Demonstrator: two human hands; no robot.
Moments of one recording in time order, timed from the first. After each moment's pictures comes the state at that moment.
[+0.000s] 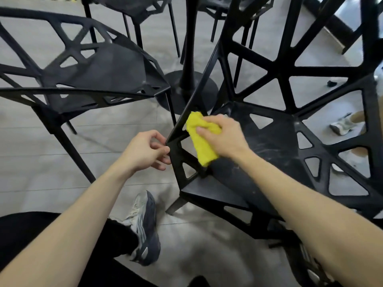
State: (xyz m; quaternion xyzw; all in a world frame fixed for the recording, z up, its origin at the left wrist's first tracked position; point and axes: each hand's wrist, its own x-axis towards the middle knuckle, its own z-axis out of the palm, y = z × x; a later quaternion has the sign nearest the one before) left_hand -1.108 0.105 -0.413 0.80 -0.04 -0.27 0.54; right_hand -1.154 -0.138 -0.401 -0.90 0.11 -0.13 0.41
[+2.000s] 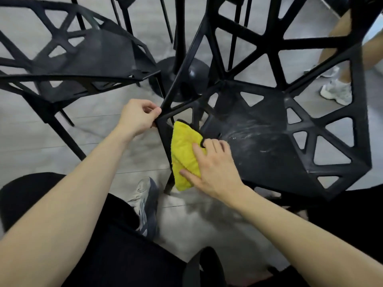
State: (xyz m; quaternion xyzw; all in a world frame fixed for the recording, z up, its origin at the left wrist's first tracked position) left_hand -1.086 0.079 -0.398 0.89 -0.06 -0.14 0.43; right_hand -1.280 -0.100 -0.439 -1.00 -0.01 -0.06 0.05
